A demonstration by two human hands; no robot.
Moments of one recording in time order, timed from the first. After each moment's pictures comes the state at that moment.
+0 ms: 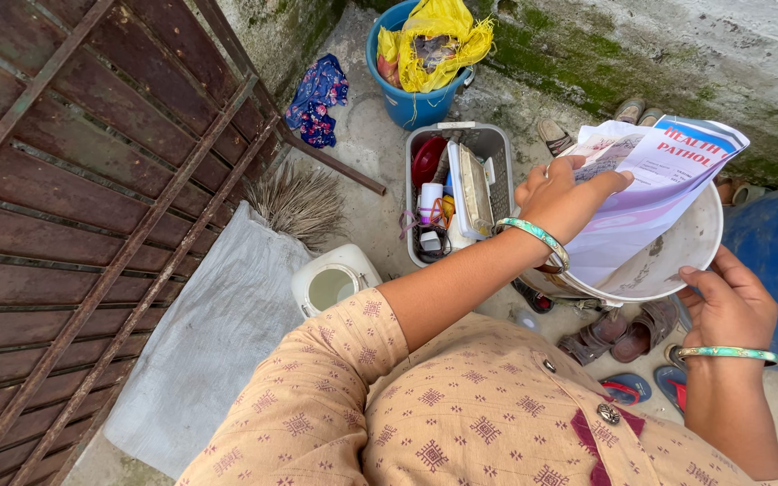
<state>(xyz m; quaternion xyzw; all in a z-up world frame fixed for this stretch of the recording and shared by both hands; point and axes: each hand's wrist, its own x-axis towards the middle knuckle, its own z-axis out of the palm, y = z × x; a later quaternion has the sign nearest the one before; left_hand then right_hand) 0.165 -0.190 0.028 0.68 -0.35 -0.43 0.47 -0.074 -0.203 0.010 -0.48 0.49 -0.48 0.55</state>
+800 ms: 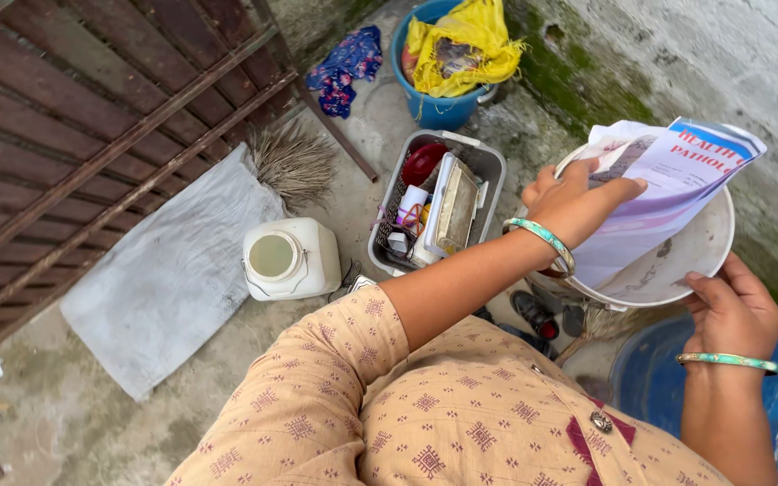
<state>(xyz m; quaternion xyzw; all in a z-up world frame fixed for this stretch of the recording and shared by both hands) 0.119 -0.350 0.031 0.74 -0.22 -0.37 0.52 -0.107 -0.451 -0.006 -0.55 0.40 -0.38 0.63</state>
